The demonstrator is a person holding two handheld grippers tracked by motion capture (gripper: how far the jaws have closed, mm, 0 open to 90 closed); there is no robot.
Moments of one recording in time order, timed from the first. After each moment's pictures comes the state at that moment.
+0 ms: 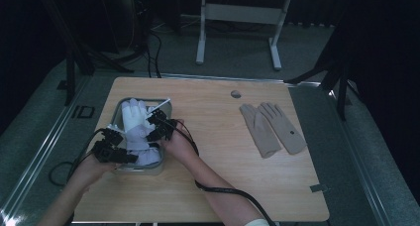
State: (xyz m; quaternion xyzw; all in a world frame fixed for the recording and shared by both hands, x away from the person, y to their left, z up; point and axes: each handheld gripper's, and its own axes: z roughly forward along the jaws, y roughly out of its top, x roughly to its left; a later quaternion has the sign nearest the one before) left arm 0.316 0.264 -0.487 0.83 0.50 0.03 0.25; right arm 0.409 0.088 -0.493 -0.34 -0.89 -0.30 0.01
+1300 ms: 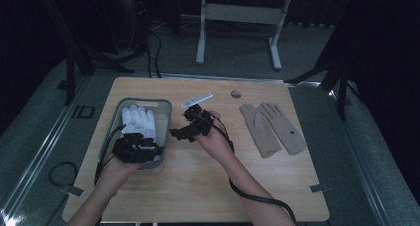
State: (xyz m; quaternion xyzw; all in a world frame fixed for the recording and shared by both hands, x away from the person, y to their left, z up) left arm 0.291 0.189 -0.444 0.81 0.44 0.11 0.38; right arm 0.393 -0.020 -0.440 -0.30 -0.87 -0.39 -0.06
